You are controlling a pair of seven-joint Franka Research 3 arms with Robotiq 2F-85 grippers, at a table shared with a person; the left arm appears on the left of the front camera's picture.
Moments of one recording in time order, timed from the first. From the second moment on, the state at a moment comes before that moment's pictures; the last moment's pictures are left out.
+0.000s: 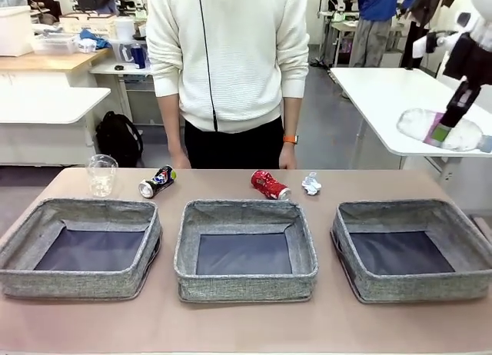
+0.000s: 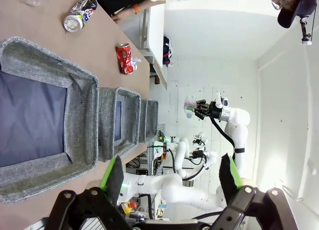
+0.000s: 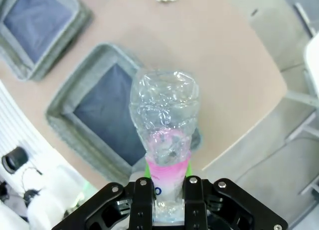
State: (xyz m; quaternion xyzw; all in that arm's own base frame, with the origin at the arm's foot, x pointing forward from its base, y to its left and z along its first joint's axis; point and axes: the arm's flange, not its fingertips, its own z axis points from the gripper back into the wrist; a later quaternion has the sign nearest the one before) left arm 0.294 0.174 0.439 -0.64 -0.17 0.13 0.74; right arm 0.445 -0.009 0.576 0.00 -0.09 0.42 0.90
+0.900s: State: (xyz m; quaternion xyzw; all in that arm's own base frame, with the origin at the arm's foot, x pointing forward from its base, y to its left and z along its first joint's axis) left arm 0.294 0.174 0.439 -0.64 -0.17 0.13 0.74; right arm 0.388 0.180 0.670 0.01 -0.03 0.11 0.99
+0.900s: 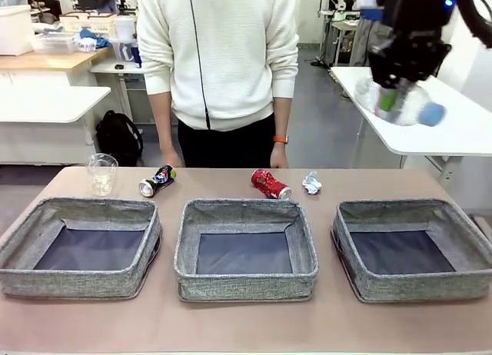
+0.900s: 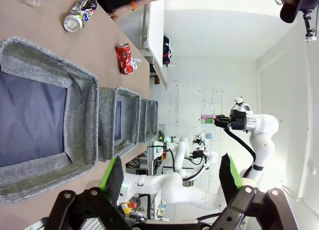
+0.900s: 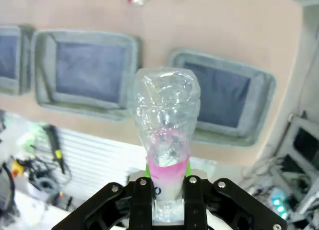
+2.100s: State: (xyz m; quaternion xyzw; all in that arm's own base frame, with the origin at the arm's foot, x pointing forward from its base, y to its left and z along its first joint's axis) left arm 0.294 0.174 0.439 -0.64 -0.17 0.13 0.74; right arm 0.374 0.397 0.733 0.02 -0.10 0.24 0.97
